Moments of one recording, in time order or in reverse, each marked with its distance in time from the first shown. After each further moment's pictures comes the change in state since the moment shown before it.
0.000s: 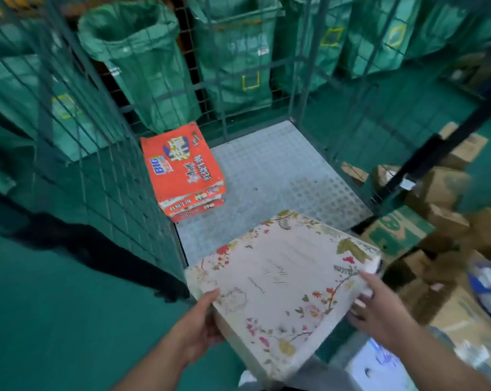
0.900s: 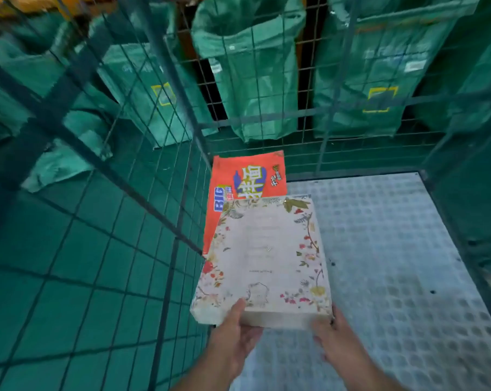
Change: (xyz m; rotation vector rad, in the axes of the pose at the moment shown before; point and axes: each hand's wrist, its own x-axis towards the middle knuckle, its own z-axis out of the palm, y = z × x) left_hand 0.234 0.305 0.032 -0.720 0.375 0.051; right_hand 0.268 -0.191 0.359 -0.774 -0.306 -0.124
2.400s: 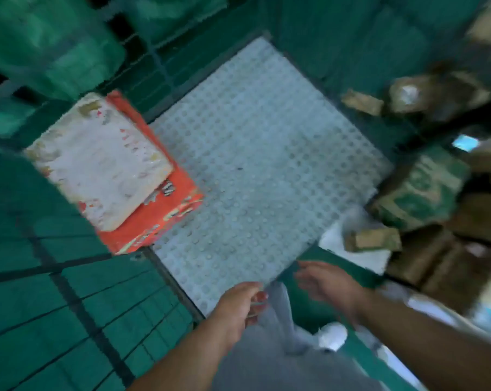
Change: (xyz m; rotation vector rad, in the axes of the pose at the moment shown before) left_hand 0.000 -0.089 0.037 1.158 -0.239 -0.294; right_hand -0.048 0.121 -0.063 0.474 0.137 0.473
